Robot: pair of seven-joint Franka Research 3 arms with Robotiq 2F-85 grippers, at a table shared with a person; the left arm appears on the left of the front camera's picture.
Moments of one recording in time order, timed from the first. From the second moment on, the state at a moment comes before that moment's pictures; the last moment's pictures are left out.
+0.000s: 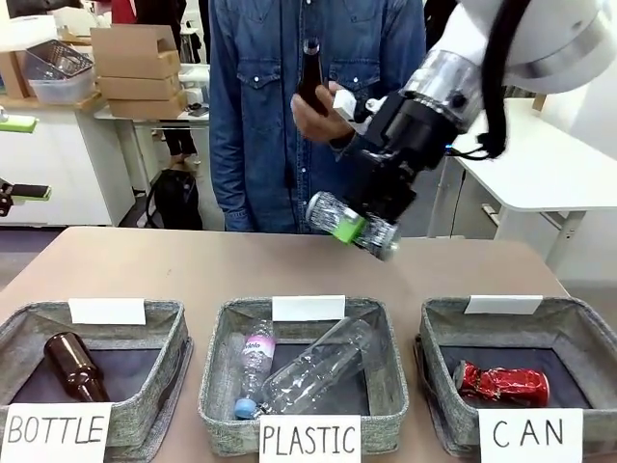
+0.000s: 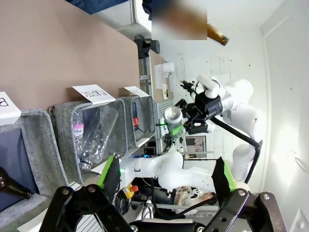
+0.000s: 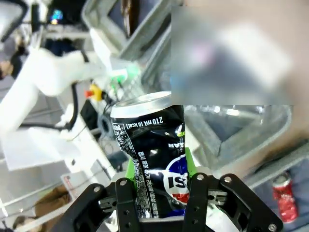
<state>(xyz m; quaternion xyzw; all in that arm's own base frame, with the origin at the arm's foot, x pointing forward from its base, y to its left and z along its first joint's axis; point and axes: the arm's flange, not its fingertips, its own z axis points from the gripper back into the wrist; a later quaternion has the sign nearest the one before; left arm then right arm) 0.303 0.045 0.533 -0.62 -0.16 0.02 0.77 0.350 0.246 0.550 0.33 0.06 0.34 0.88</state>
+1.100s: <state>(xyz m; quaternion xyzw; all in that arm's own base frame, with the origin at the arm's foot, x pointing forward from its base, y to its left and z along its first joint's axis) 0.303 0.045 0.533 -0.62 -0.16 0.02 0.77 0.313 -0.022 0.490 0.20 -0.12 0.06 0.97</state>
